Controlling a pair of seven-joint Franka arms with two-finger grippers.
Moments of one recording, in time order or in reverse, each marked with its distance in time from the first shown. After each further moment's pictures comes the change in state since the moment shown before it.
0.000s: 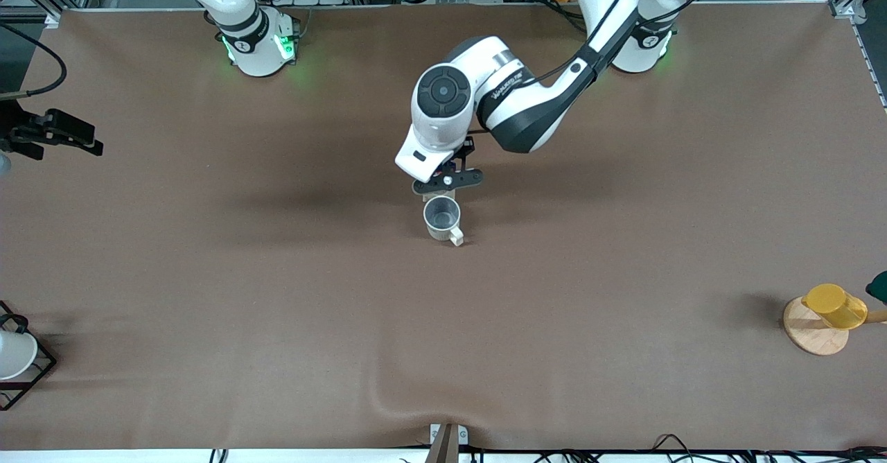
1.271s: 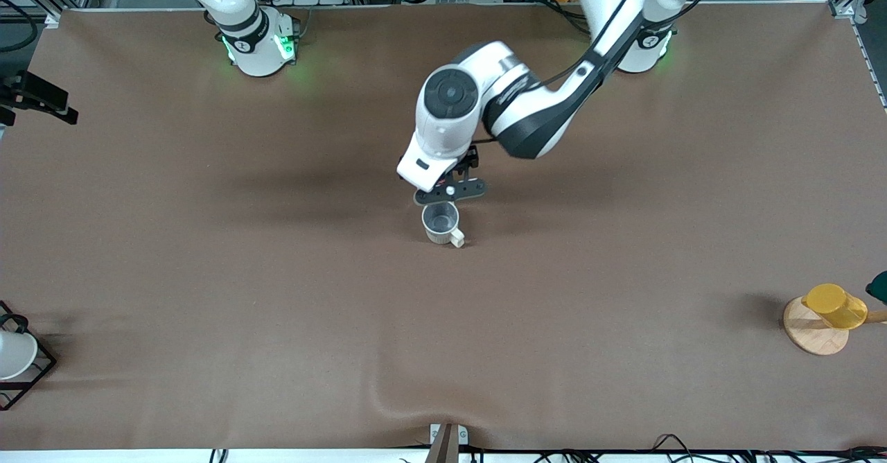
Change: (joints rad) left arm 0.034 -0.069 0.009 0.044 0.035 0.000 -0.024; right arm -0.050 -0.080 0.038 0.004 -0.018 -0.075 0.025
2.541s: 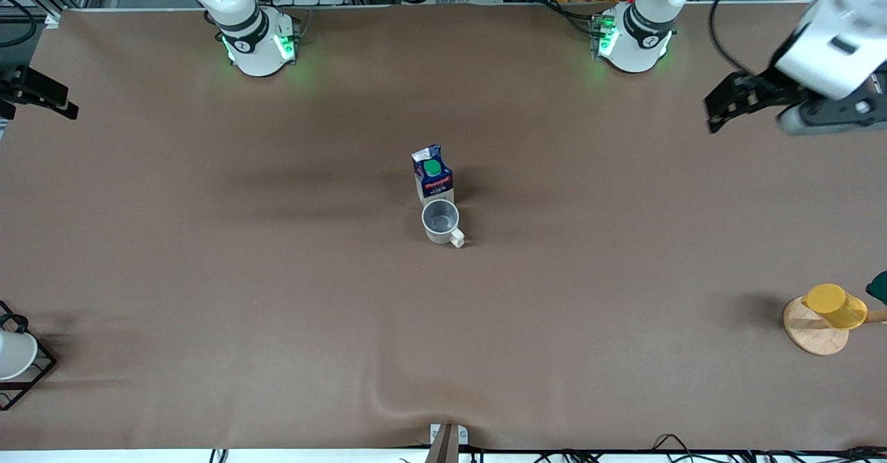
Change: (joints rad) left arm 0.521 -0.549 0.156 -0.072 -0.005 -0.449 0.860; right arm 0.000 0.000 -0.005 0.018 0.000 -0.033 0.018
